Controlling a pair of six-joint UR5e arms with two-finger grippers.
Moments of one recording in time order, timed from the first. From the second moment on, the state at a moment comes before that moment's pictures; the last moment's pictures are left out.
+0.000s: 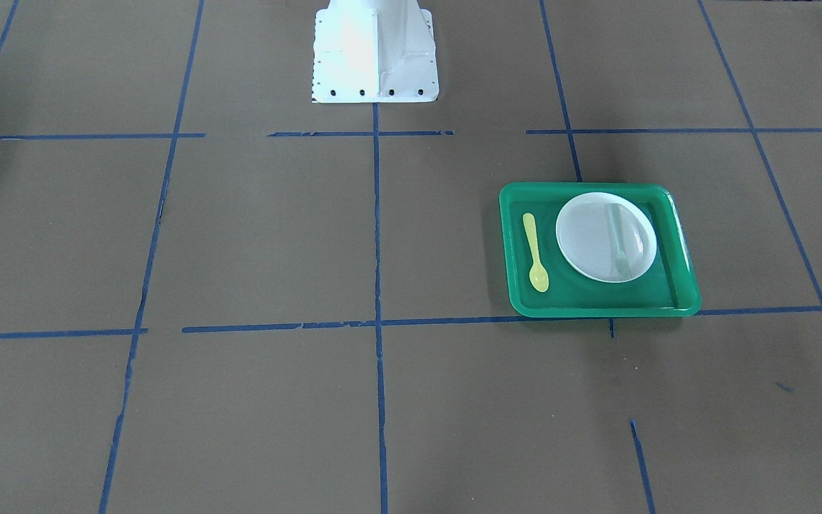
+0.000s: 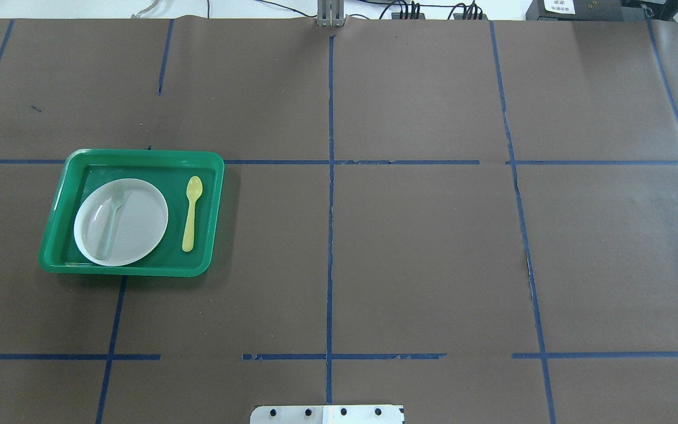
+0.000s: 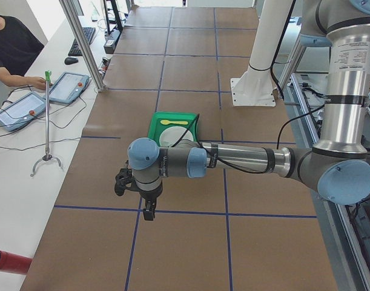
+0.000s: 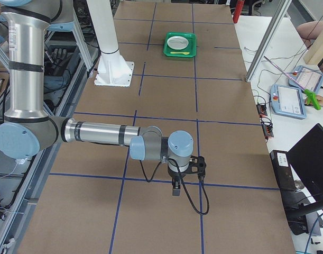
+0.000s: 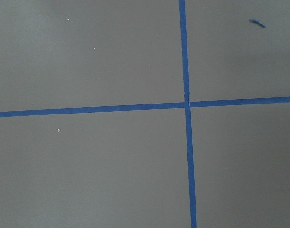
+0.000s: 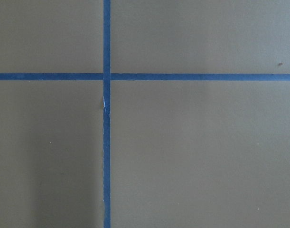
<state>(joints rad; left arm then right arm) -1.62 -1.58 -1.63 -1.50 -2.31 0.08 1.58 -1.66 1.61 -1.50 2.28 0.03</state>
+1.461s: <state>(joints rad) -1.62 -1.58 -1.62 -1.50 -2.31 0.08 1.58 -1.66 1.61 -1.50 2.28 0.03</state>
